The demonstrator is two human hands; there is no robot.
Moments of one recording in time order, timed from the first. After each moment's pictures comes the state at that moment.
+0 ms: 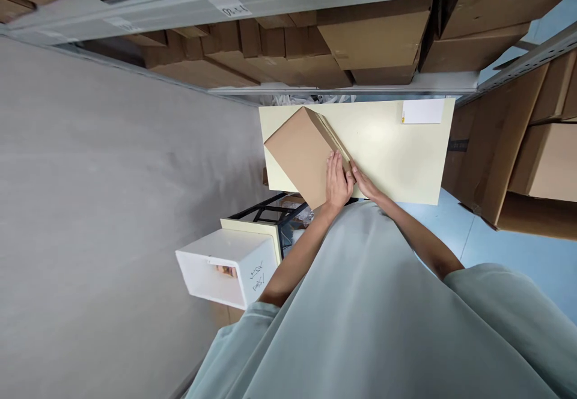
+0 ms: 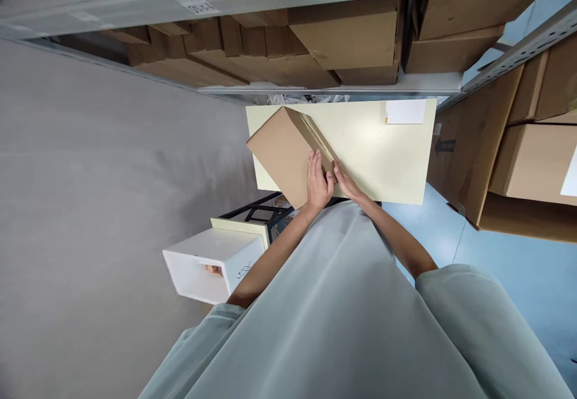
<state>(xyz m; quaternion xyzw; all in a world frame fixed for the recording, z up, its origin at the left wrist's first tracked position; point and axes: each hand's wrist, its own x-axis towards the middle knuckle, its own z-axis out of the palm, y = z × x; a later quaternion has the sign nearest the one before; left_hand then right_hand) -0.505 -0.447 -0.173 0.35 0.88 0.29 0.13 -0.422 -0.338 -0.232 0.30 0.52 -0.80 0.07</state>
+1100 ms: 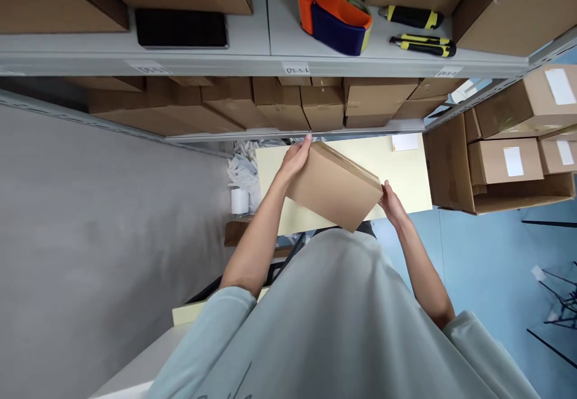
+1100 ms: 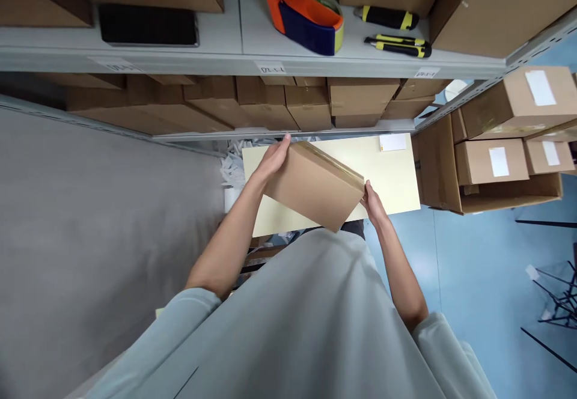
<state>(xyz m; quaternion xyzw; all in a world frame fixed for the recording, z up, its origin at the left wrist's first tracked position) -0.804 -0.476 -0.111 0.23 0.81 0.39 0.38 -0.450 -0.389 -0.112 0.53 0.45 -0.71 -0.11</state>
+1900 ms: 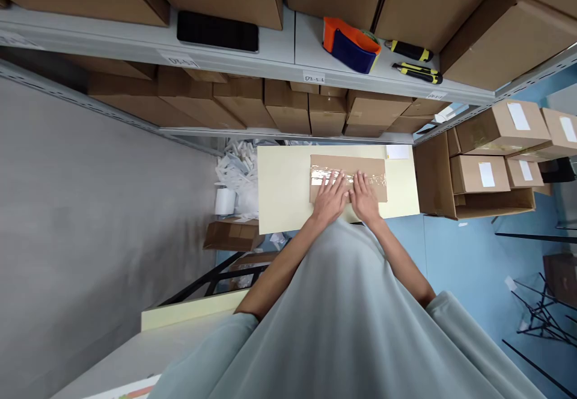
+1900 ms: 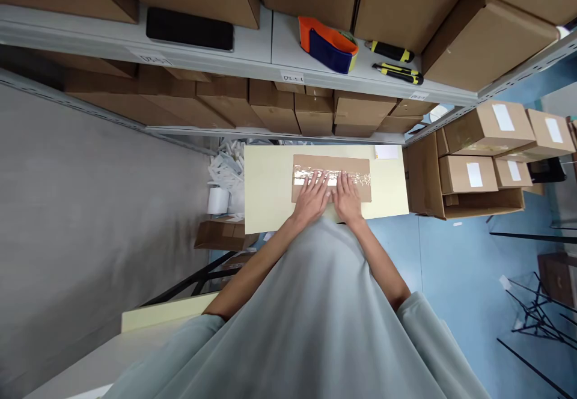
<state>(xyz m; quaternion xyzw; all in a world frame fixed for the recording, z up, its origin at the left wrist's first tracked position) -0.643 -0.546 -0.118 0.52 0.74 0.38 0.19 -0.502 -0.435 -0.094 0.39 0.85 -0.34 -0.06</state>
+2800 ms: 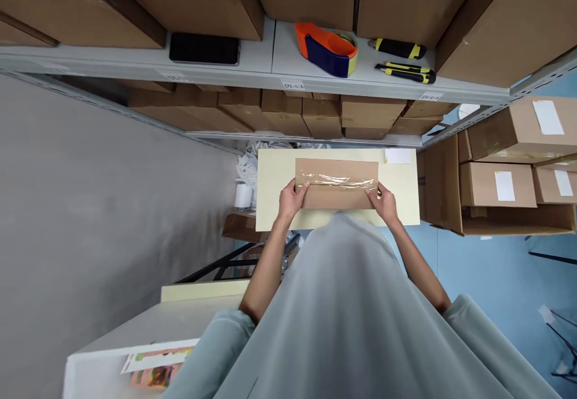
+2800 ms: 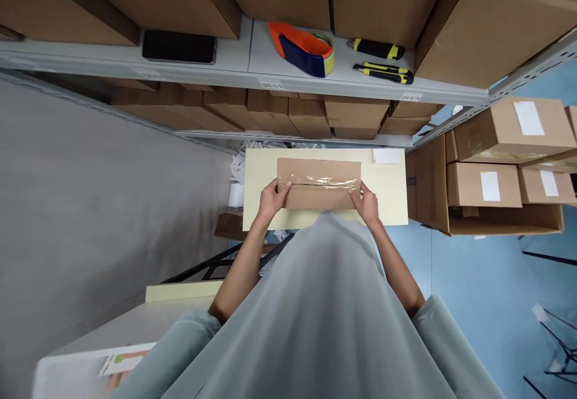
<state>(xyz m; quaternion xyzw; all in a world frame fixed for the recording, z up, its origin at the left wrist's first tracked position) -0.688 -0.540 -0.106 0.20 0.87 0.37 0.27 -0.434 -0.325 -0.081 0.45 0.74 -0.50 -0.07</state>
